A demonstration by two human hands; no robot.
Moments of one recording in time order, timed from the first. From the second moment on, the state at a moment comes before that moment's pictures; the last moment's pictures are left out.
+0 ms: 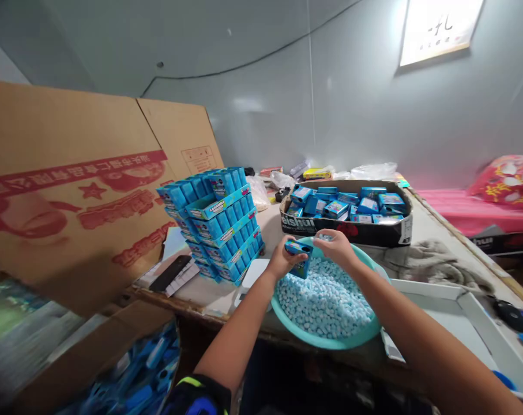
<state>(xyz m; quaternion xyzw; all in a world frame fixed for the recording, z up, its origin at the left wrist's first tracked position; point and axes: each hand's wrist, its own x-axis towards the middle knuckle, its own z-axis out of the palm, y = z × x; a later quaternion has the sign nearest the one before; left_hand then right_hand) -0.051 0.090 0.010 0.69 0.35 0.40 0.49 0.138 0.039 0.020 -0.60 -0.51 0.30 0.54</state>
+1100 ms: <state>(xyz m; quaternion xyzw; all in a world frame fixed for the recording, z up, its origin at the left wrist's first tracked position) -0.043 0.100 0.019 0.78 0.38 0.23 0.44 0.115 0.068 0.027 -0.38 -0.36 0.51 0.68</state>
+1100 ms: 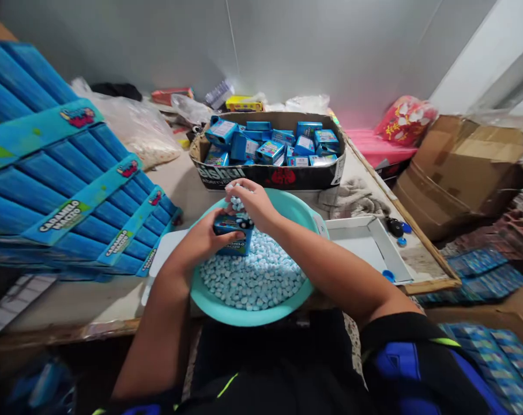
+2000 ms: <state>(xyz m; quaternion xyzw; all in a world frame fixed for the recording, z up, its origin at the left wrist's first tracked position) -0.052 0.104 0.013 0.80 0.33 0.20 0.46 0.111 0.061 0.028 -0.39 -0.41 0.47 0.68</state>
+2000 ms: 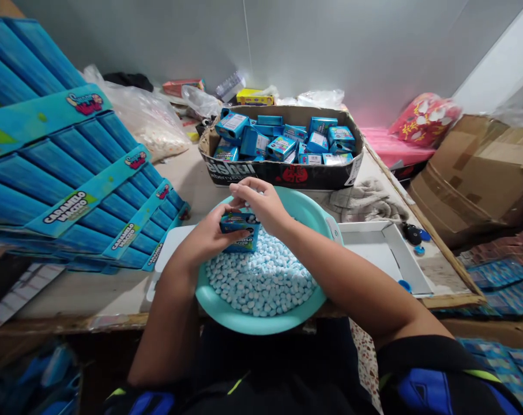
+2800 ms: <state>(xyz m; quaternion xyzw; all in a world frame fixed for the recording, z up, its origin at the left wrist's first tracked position) -0.048 0.098 0.021 0.77 0.42 0.27 0.40 0.120 0.065 0.027 -0.39 -0.51 0.48 0.59</state>
